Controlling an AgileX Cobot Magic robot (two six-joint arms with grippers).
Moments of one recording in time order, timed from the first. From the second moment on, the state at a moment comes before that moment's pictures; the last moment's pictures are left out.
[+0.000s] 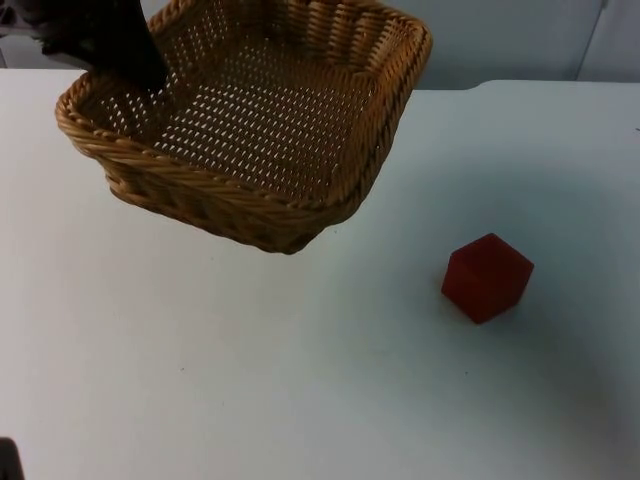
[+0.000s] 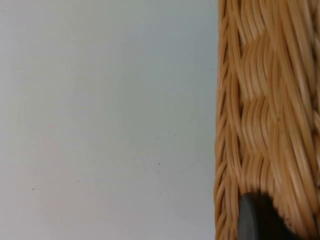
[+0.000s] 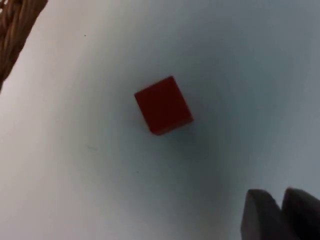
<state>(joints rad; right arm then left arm) 0.16 1.35 -1.09 0.21 0.95 -0.06 -0.16 1.85 -1.42 -0.57 0.90 0.37</state>
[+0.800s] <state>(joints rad) 0.37 1.91 -1.23 0.14 0.92 -0.24 -0.16 1.85 -1.42 -0.57 0.90 0.37</state>
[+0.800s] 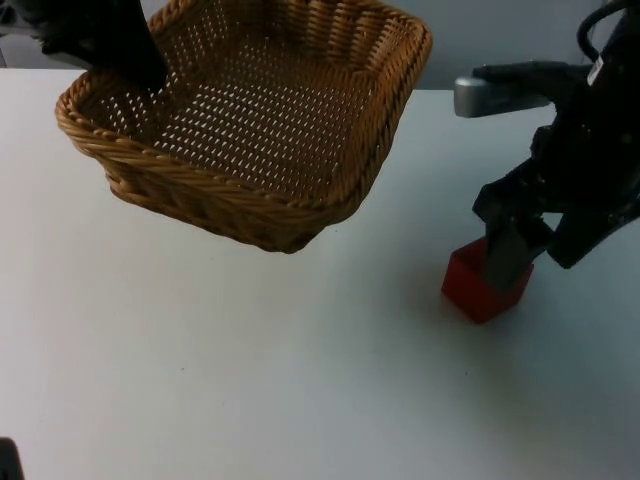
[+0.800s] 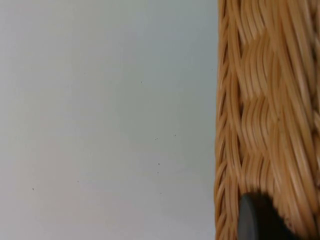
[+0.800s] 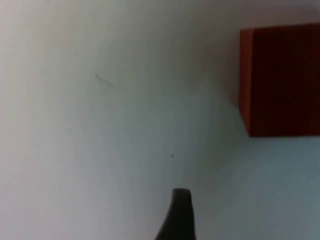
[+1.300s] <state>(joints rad) 0.38 2.11 -1.48 0.04 0.99 -0.25 -0.16 1.85 -1.42 -0.57 0.90 0.37</state>
